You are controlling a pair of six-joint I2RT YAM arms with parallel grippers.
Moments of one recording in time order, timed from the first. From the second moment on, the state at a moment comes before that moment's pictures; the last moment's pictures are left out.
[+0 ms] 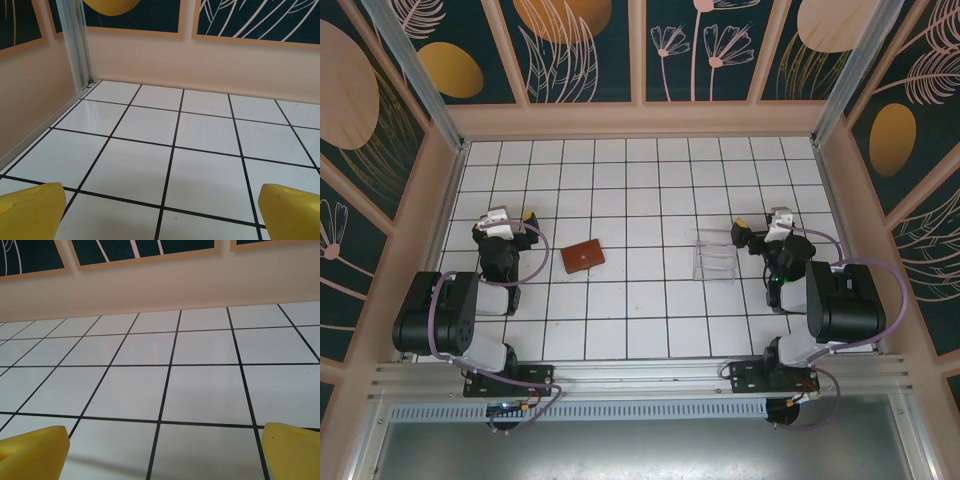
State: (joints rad) left arm -0.02 1.52 0.24 1.15 -0.18 -0.09; right arm -0.08 1.53 0.22 1.15 -0.30 0.07
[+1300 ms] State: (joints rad) left arm -0.02 1.51 0.24 1.13 -0.17 -0.09; right arm -0.07 1.53 0.22 1.15 -0.29 0.07
